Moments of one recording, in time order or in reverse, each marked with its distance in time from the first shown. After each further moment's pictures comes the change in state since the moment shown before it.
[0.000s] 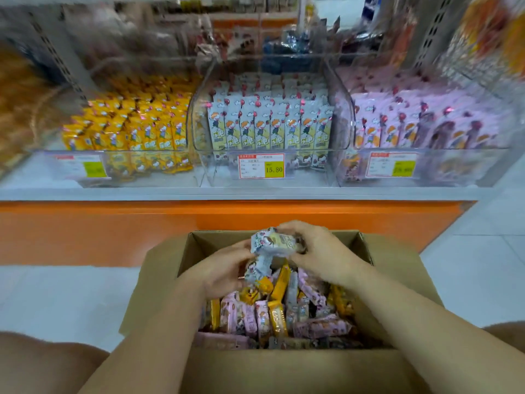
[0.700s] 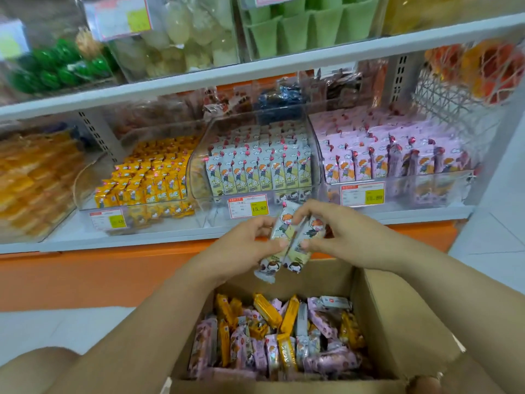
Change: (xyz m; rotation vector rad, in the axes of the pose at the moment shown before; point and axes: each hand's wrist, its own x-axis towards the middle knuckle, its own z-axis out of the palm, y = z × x) left_hand -0.049 0.094 0.102 0.725 0.208 0.312; right_hand -0.047 -0.043 -0.109 -0.056 0.042 -0.229
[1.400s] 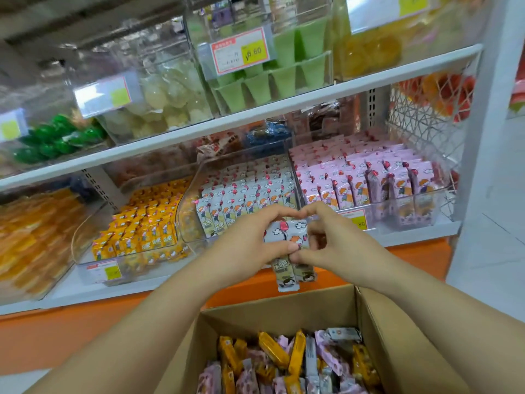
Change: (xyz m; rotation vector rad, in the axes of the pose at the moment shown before) left_hand 0.010 0.078 0.006 0.595 0.119 0.382; right_hand -0.001 0.005 -0.017 0.239 0.301 0.038
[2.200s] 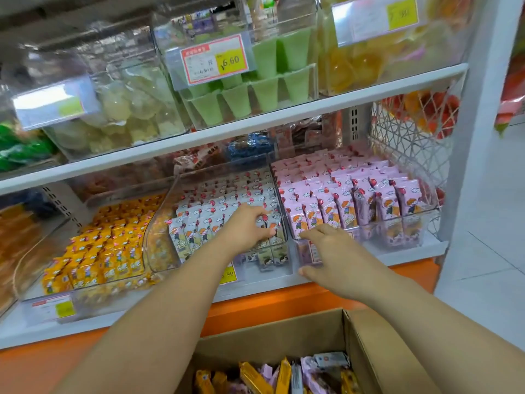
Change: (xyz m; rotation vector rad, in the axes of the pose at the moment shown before) left_hand 0.127 -0.073 0.022 0.180 -0.030 -0.249; right_hand 0.033 0.039 -0.016 -0.582 -0.023 0.184
